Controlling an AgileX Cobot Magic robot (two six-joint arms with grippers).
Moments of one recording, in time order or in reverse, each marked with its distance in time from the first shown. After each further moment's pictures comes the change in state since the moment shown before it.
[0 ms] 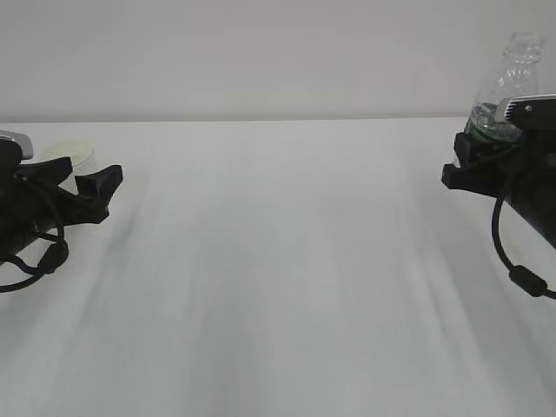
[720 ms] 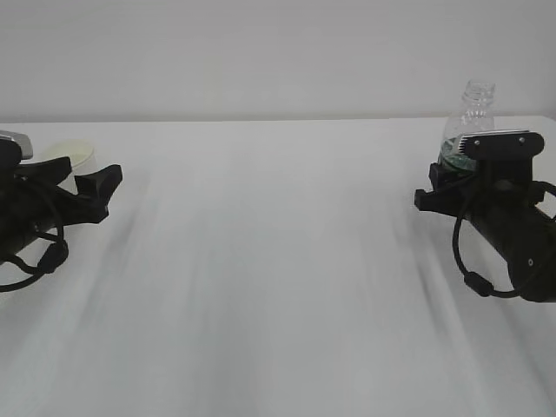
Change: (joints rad) left arm 0.000 0.000 0.000 -0.004 0.000 0.002; right arm 0.000 0.301 -0.154 0.027 -0.067 0.000
